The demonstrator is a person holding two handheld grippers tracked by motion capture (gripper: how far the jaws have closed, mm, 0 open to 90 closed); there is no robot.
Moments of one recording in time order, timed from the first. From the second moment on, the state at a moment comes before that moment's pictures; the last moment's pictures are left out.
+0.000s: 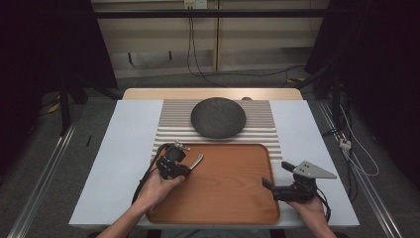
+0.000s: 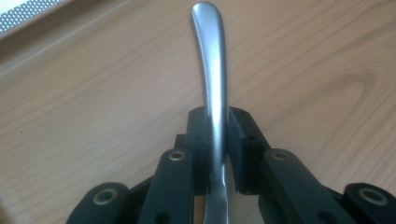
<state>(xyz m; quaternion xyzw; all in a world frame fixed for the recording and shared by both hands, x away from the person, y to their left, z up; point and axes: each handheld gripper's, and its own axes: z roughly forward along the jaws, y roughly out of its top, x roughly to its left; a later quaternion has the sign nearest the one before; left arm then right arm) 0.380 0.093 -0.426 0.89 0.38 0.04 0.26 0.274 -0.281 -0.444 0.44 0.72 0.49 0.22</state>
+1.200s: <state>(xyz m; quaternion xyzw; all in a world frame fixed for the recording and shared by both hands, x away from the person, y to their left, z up) 0.365 0.088 -0.414 0.88 0.26 0.10 0.39 0.273 -0.285 -0.444 0.44 0.72 0.50 0.21</state>
